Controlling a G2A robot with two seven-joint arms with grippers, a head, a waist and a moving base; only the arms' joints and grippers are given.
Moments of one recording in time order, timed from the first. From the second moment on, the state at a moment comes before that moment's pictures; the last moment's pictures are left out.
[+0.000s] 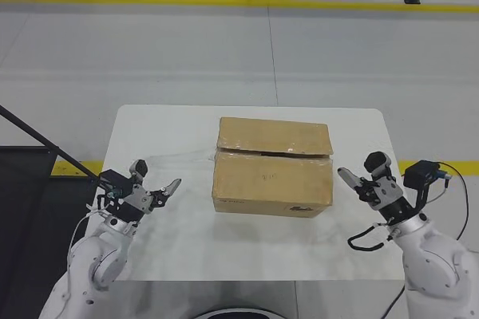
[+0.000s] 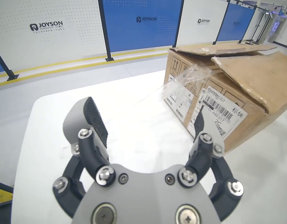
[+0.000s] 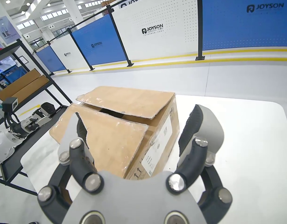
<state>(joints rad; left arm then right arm) 1.57 -1.19 -1.59 -1.74 1.23 -0.37 0.18 -1.49 -1.21 1.72 -1.95 -0.75 -0.47 0.32</state>
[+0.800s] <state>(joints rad) 1.54 -1.19 -1.62 -1.74 0.80 -0.55 0.05 -1.26 -1.18 1.64 -1.66 -0.20 -0.49 0.77</state>
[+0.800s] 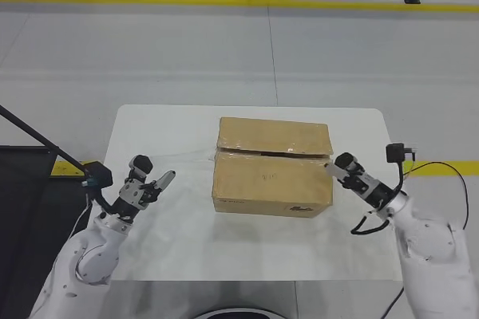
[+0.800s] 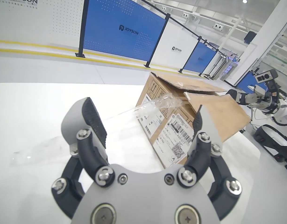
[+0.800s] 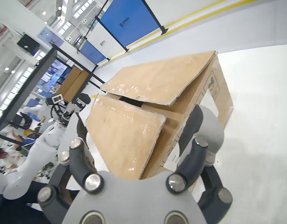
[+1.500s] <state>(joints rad) 1.54 -1.18 -1.60 -1.75 0.75 -0.62 0.05 -1.19 -1.14 1.63 -1.55 0.41 -0.60 1.16</state>
